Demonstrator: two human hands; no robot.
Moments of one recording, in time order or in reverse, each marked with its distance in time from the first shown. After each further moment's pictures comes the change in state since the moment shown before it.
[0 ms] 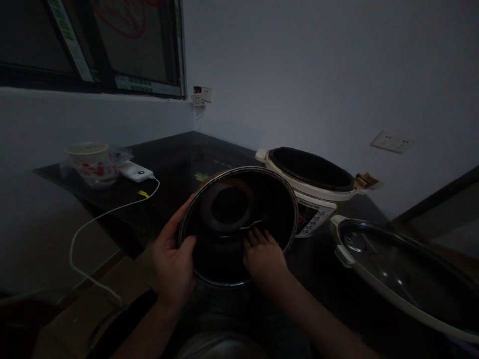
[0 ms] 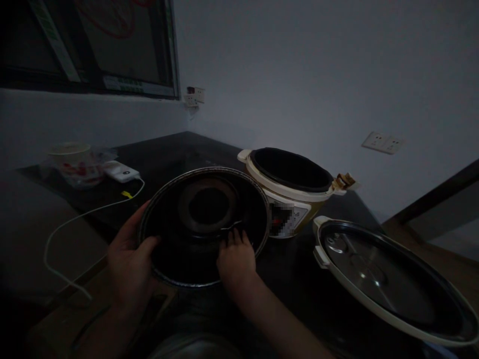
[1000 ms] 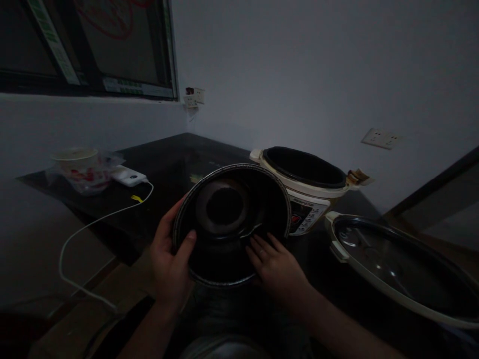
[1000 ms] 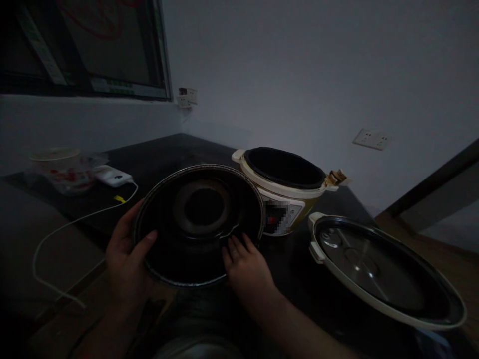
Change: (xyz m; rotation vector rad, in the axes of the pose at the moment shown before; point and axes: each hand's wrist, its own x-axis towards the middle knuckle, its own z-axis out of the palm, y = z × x) left_hand 0.002 0.002 -0.001 -0.007 -0.081 0.030; right_hand -0.030 0.036 0.019 -0.162 0.336 -0.319
